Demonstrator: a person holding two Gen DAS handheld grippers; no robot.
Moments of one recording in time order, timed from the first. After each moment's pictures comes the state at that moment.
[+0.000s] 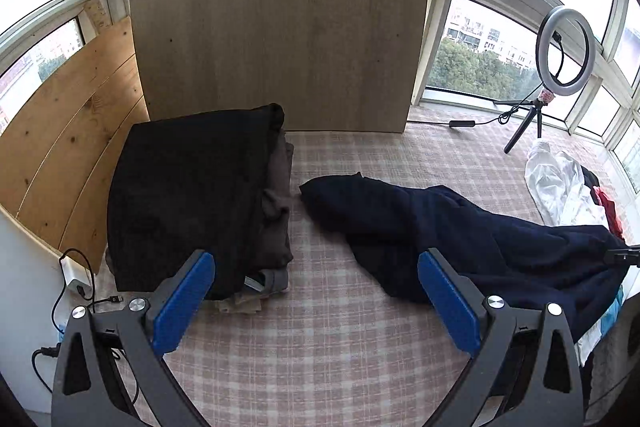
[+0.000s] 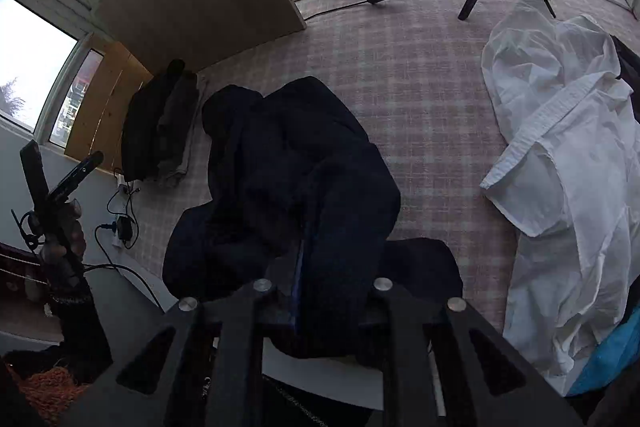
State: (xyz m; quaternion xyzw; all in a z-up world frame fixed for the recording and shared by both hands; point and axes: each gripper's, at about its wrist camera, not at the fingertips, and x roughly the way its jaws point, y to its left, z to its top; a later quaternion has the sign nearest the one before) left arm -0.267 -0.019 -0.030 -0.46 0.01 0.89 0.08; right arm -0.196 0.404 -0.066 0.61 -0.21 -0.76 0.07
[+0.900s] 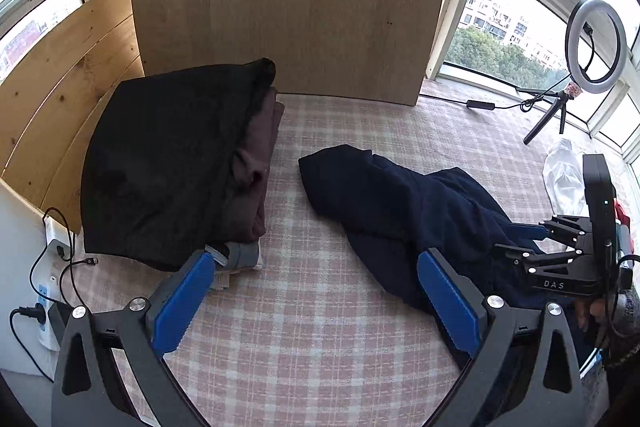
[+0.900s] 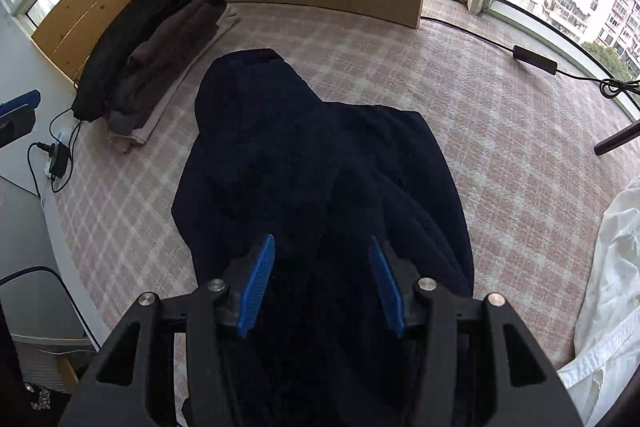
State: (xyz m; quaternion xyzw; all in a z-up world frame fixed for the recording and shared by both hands) left arm -0.264 0.003 -0.049 -0.49 -0.02 0.87 0.01; right arm -0.353 0.242 -0.138 0.57 0.05 -0.80 0.18
